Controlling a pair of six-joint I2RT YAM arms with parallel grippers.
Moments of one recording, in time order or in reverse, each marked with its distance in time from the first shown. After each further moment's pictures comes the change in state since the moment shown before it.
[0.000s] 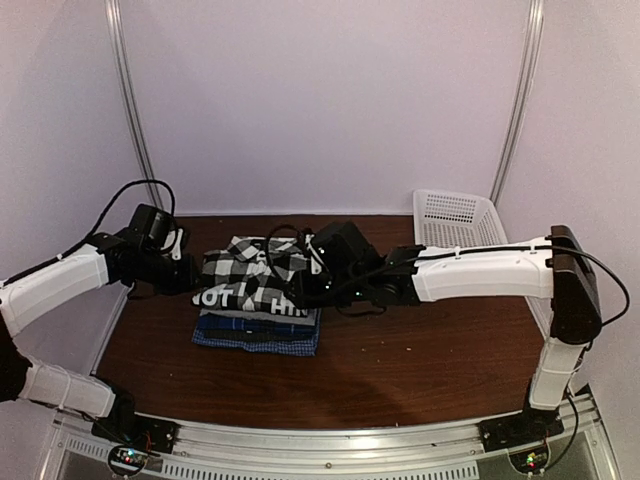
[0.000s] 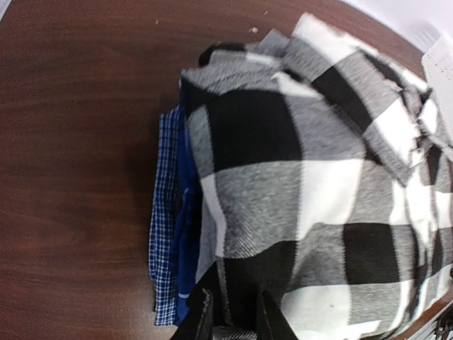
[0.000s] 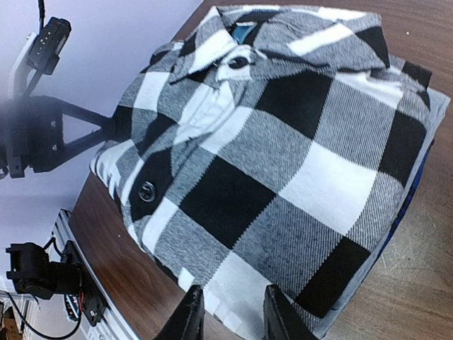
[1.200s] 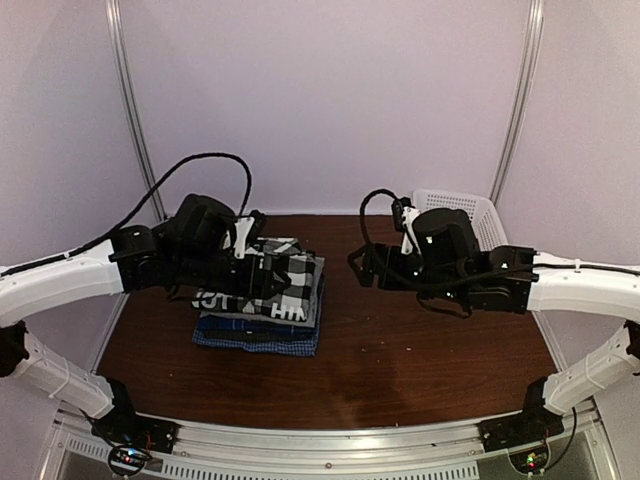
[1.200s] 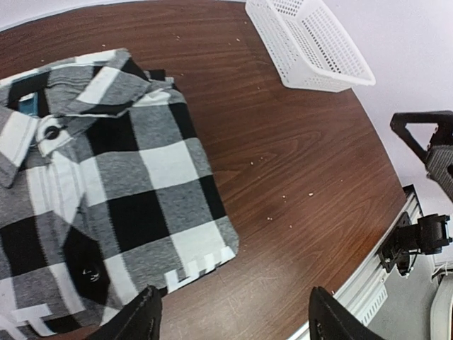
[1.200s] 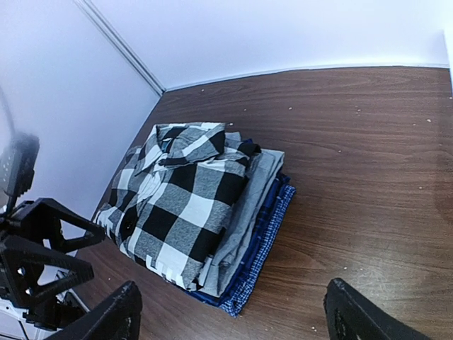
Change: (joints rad) left arm -0.541 0.057 0.174 0.079 -0.085 -0.114; right arm -0.021 -0.533 -0.362 -0.034 0.282 0.033
